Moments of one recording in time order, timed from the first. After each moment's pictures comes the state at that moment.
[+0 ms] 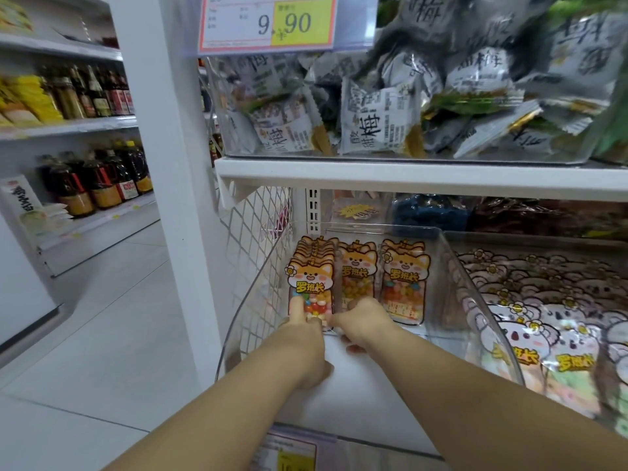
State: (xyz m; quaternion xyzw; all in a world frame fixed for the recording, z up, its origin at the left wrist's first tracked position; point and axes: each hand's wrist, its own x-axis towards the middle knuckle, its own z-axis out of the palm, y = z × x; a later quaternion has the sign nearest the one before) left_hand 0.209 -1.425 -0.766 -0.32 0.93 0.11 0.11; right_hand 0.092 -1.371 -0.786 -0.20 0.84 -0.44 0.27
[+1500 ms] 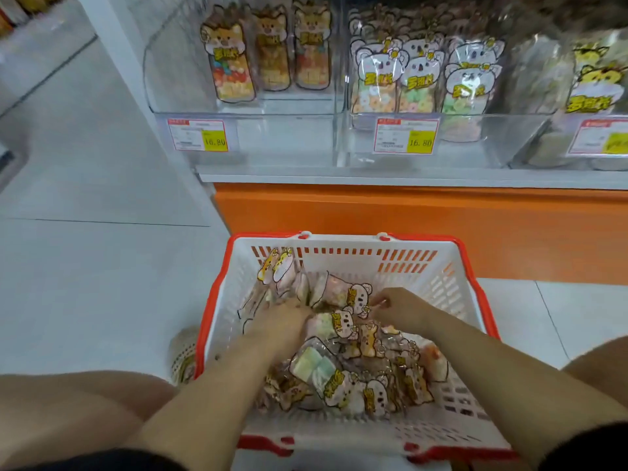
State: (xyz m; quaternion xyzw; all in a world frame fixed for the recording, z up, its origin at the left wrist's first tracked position) left_hand 0.396 -1.191 -0.954 -0.15 0.94 0.12 0.27; right_hand 0.224 -1.005 -0.975 -0.22 0.84 -0.21 0.44
